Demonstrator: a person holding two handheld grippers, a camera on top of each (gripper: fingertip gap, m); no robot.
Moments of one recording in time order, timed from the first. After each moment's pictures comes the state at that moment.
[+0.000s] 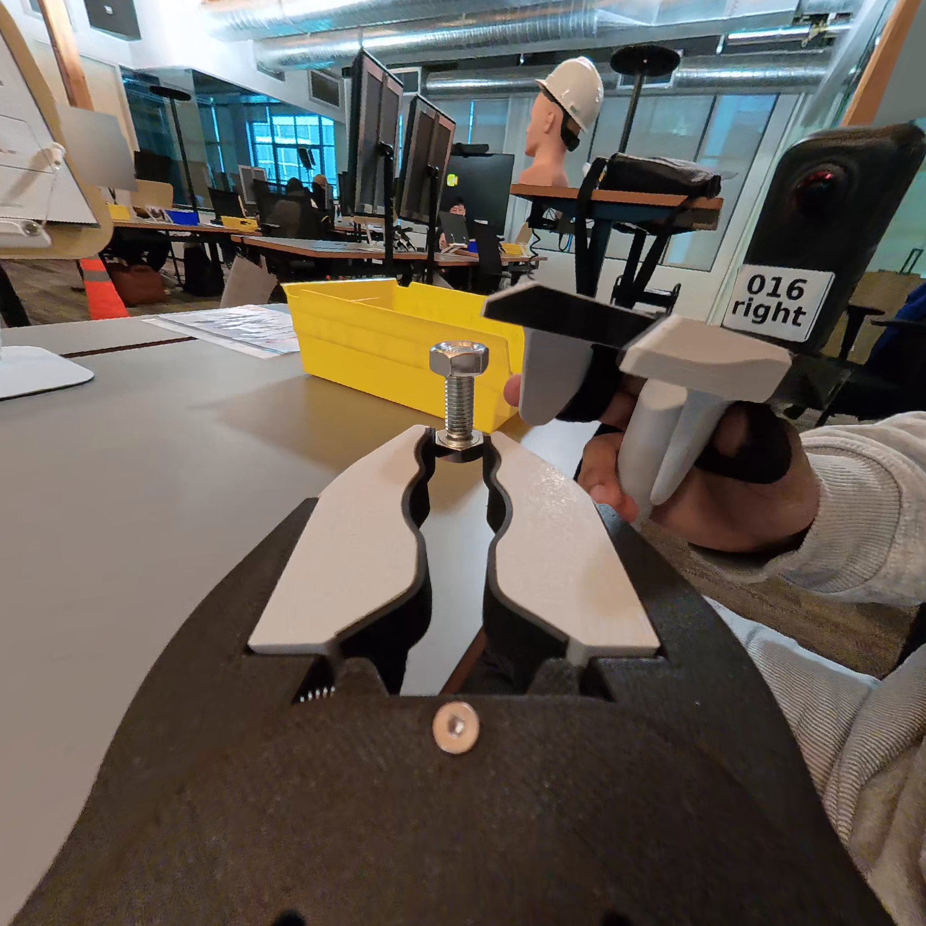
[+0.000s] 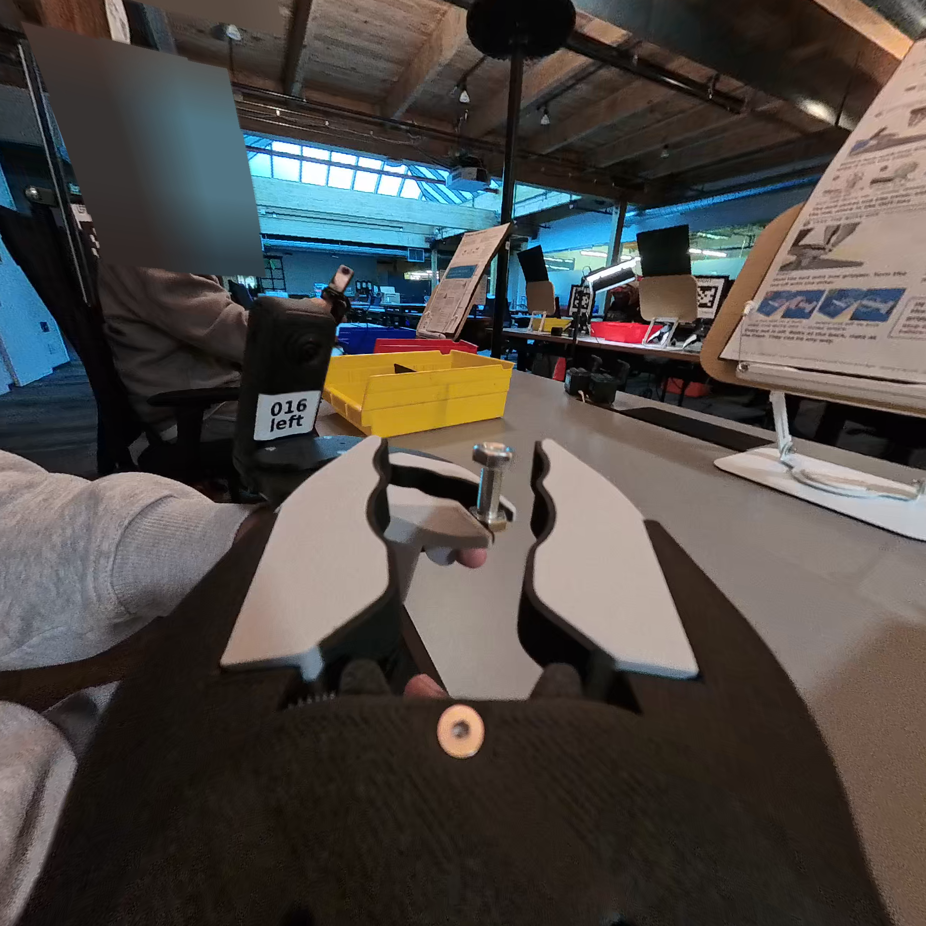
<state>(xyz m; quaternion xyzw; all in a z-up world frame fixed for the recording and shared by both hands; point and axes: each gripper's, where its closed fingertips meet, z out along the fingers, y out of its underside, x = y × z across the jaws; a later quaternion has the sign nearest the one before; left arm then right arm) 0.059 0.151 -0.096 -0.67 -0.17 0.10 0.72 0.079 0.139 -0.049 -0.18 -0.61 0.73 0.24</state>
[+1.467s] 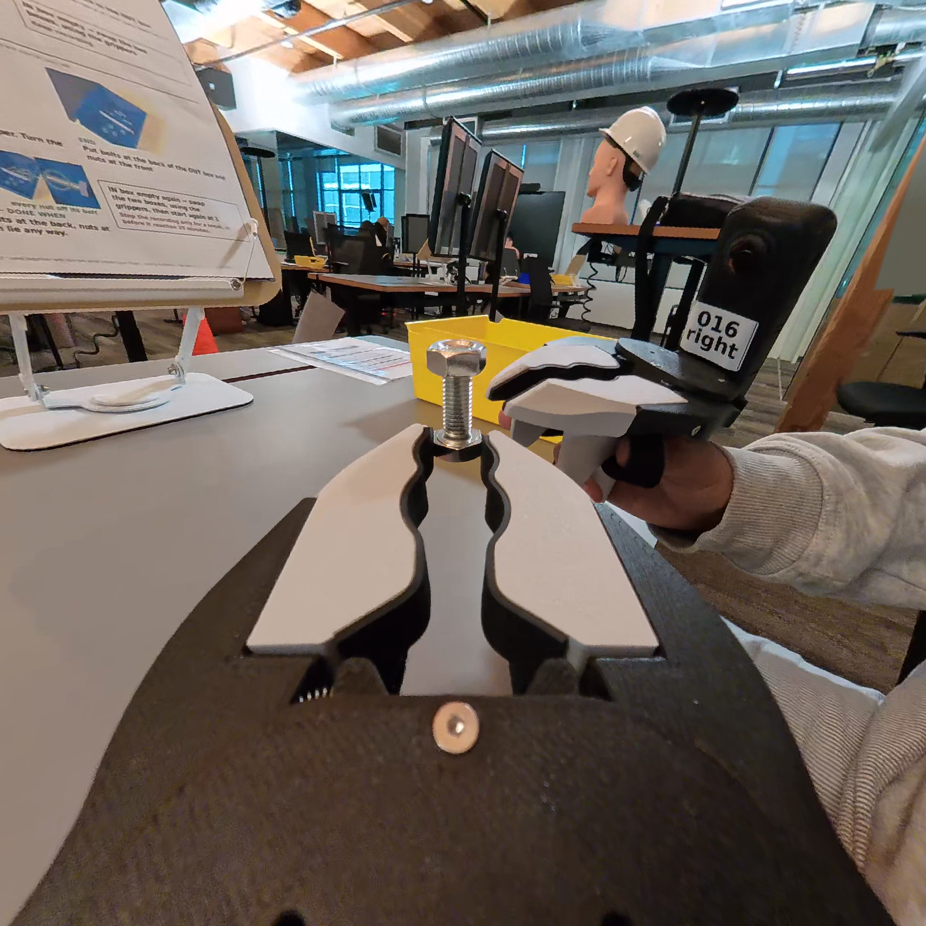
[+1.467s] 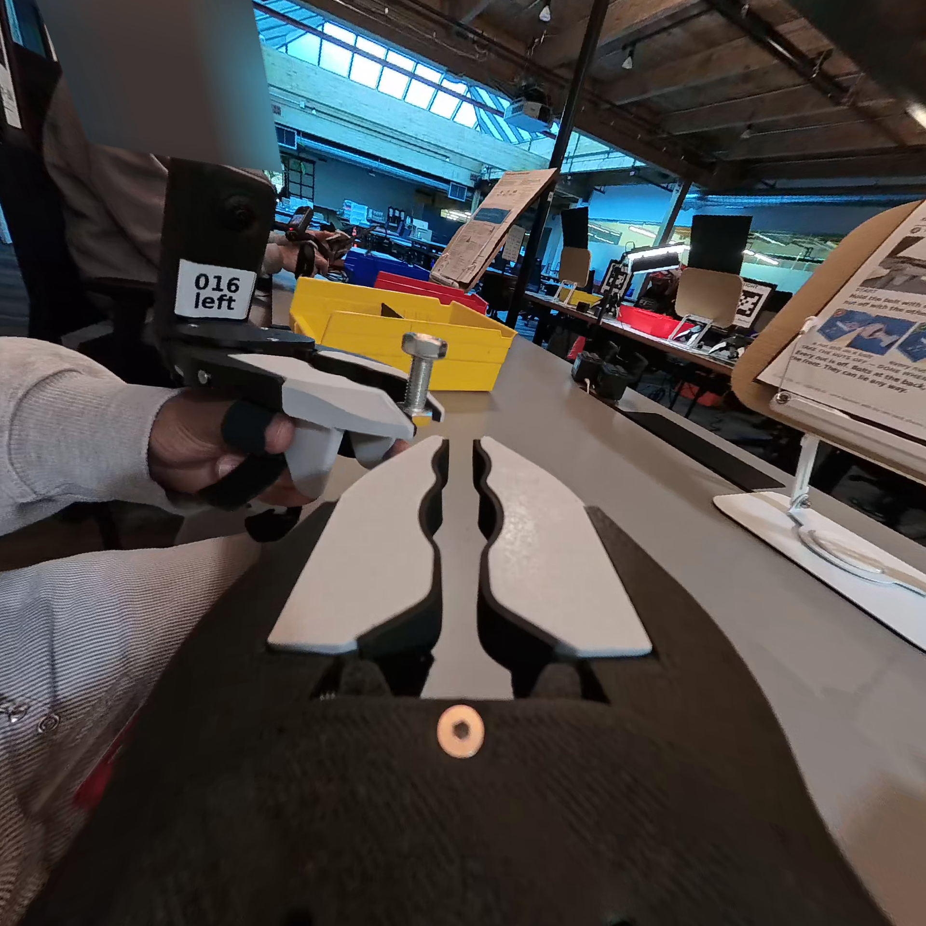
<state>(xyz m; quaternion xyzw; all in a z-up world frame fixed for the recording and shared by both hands) -0.002 0.070 -0.079 -0.64 -0.20 0.15 0.73 -0.003 0.090 -0.069 -0.10 -0.67 0.69 0.26</state>
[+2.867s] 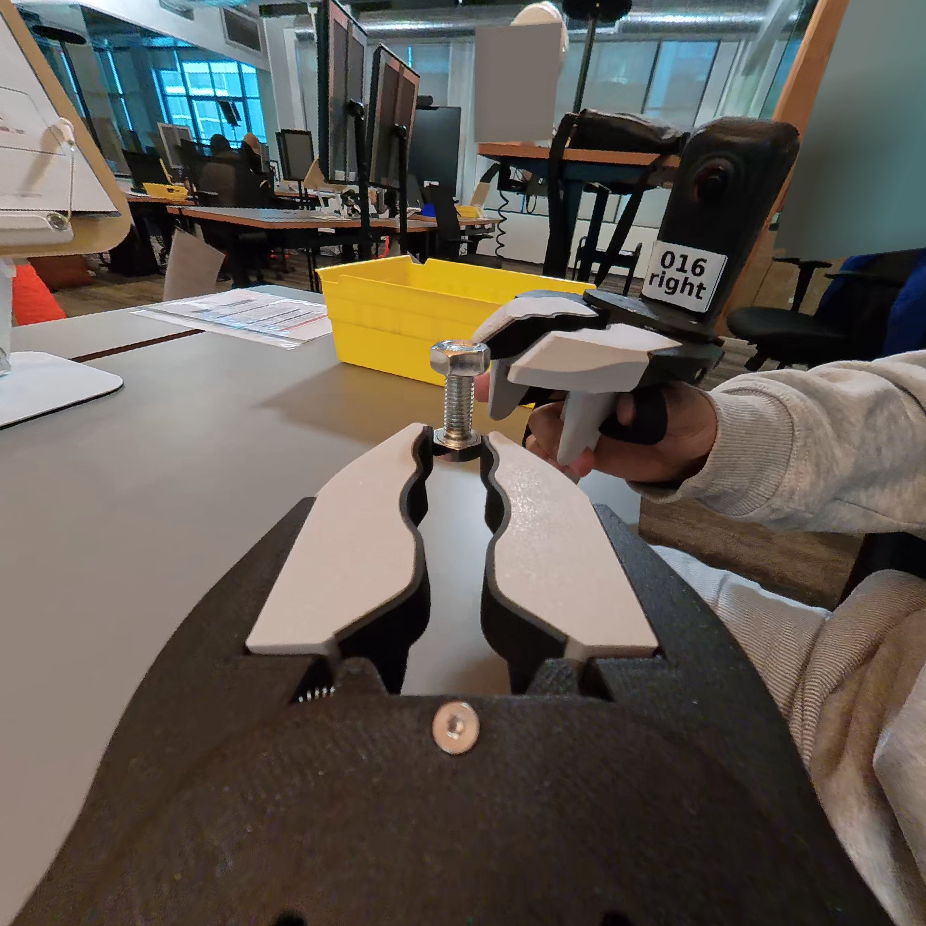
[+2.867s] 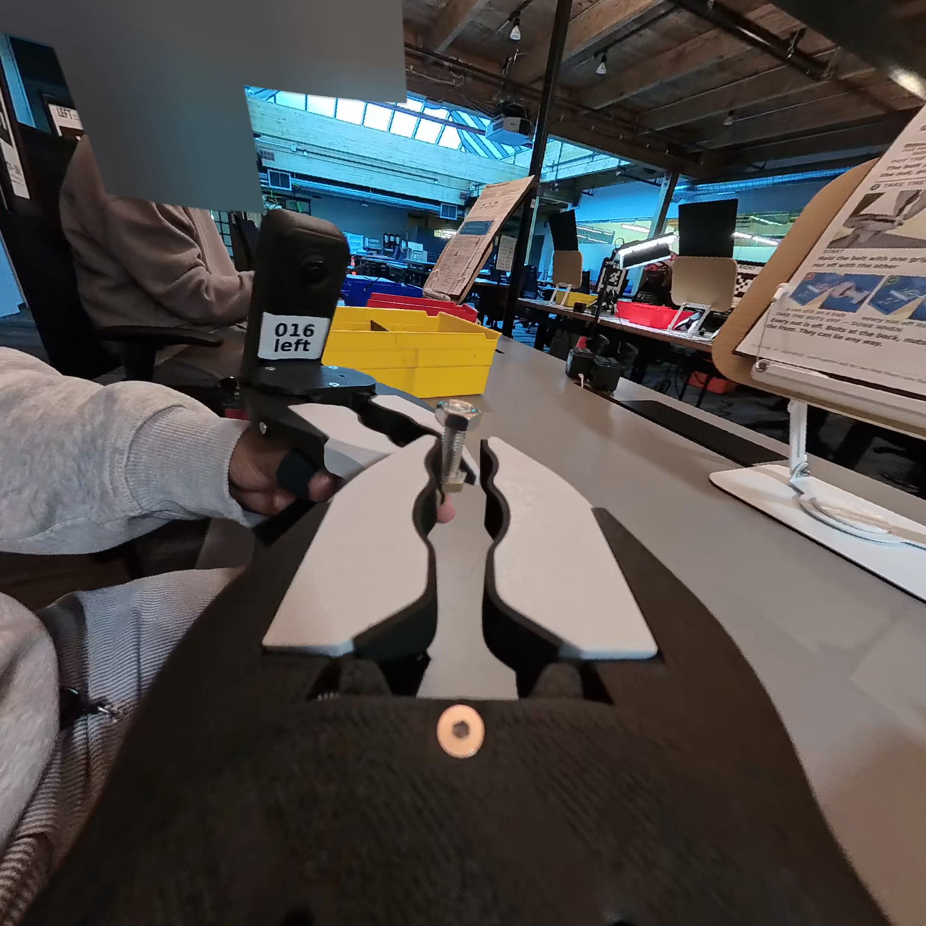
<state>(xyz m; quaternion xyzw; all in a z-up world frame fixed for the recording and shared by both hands) -0.021 0.115 -0.101 -0.70 -0.12 0.06 0.70 -0.016 0.114 -0.070 -0.13 -0.65 0.71 0.23</state>
